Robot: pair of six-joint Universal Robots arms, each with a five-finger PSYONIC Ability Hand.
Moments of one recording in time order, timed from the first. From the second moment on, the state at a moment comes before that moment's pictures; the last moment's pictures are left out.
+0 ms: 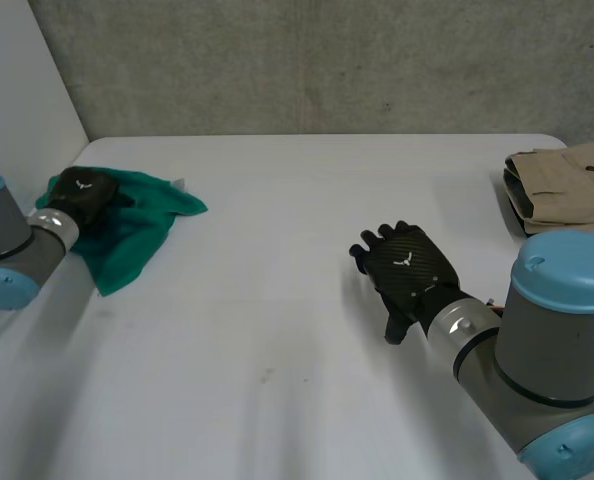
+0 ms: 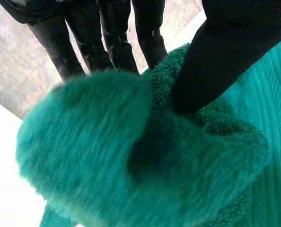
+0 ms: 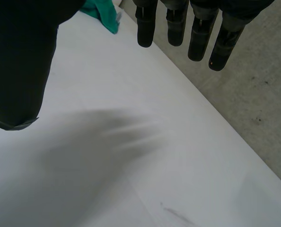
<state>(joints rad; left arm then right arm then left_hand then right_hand) 4.71 -2.52 -0.96 3.32 -1.27 3.69 2.09 -1.20 1.71 -0.24 1.44 2.65 1.15 1.18 1.17 1.18 0.95 0.21 0.22 0.22 0.24 0.07</state>
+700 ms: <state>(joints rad) 4.10 -2.03 -1.35 3.30 -1.27 2.83 1.90 -1.28 1.64 -0.23 1.48 2.67 0.19 0.21 0.22 0.21 0.05 0.21 0.22 0.22 0.24 0.07</state>
